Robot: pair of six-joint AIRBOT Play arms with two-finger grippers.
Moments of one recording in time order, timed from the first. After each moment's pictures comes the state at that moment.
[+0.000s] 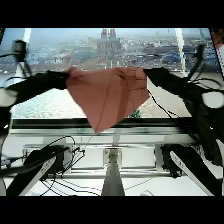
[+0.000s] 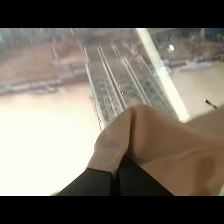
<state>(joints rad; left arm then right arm) -0.10 -0.81 0.78 0.86 -0.77 -1.08 0.16 -0.78 0.68 -0.46 0.62 1.34</state>
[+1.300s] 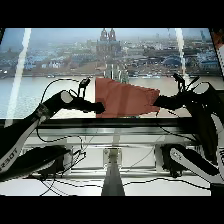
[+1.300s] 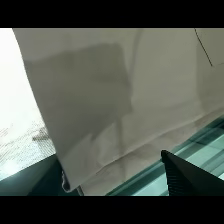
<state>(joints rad) -0.44 -1.26 0.66 0.81 -0.77 -1.28 -0.19 -1.12 0.69 -1.08 1.18 1.26</state>
